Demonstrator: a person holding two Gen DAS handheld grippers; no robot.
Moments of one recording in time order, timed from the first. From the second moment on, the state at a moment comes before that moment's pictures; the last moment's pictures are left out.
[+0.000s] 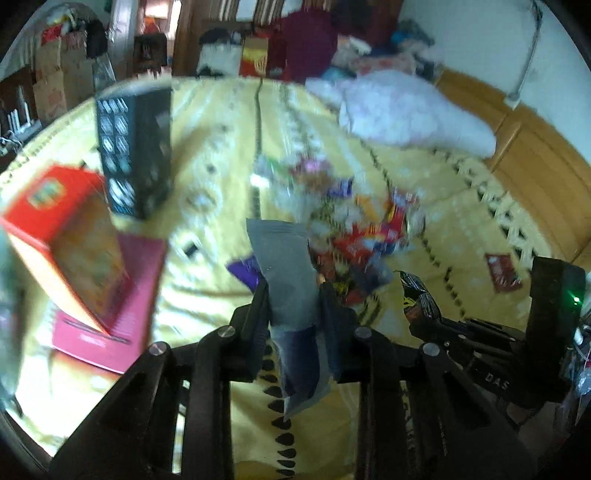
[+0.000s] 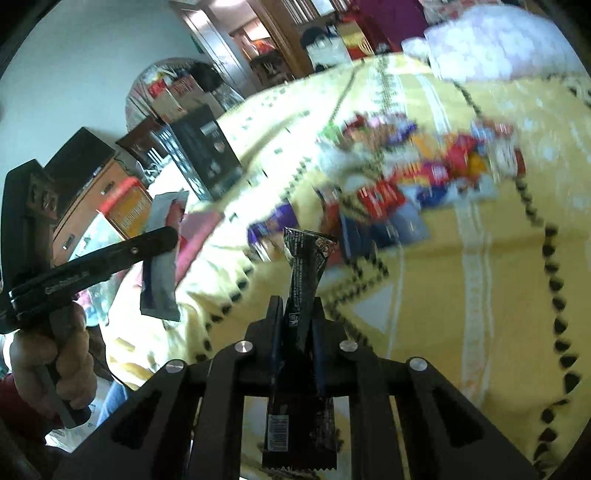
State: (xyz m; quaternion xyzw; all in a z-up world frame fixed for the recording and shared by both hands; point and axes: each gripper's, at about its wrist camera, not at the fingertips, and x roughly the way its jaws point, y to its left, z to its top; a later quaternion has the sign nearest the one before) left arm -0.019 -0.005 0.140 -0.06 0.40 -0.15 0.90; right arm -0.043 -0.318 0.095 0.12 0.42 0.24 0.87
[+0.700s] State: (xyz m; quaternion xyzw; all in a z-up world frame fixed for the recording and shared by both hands) left arm -0.080 0.284 0.241 -0.17 0.25 0.14 0.94; right arm 0.008 -0.021 0.299 0.04 0.28 0.48 0.83
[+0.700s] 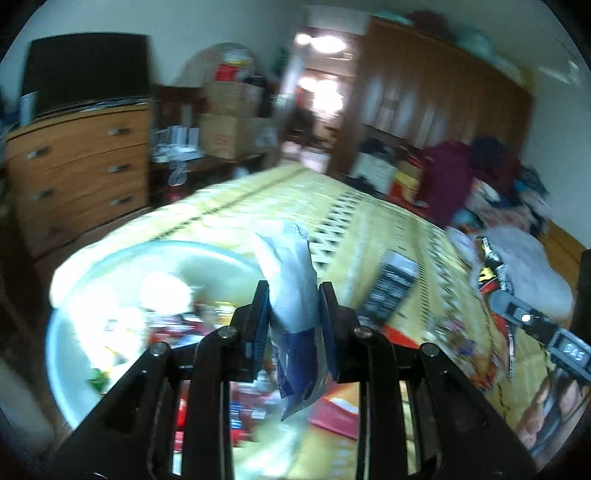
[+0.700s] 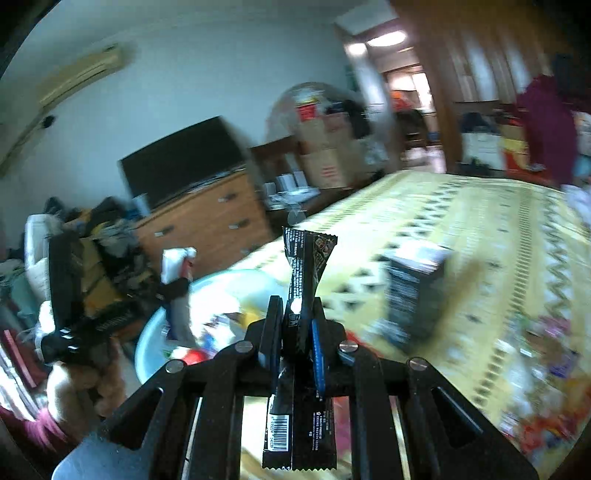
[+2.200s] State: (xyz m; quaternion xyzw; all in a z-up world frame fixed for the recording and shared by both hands) left arm -0.098 0.380 0.200 -0.21 0.28 0.22 0.91; right arm -0.015 0.192 0.265 -0.01 0.34 0.59 0.73
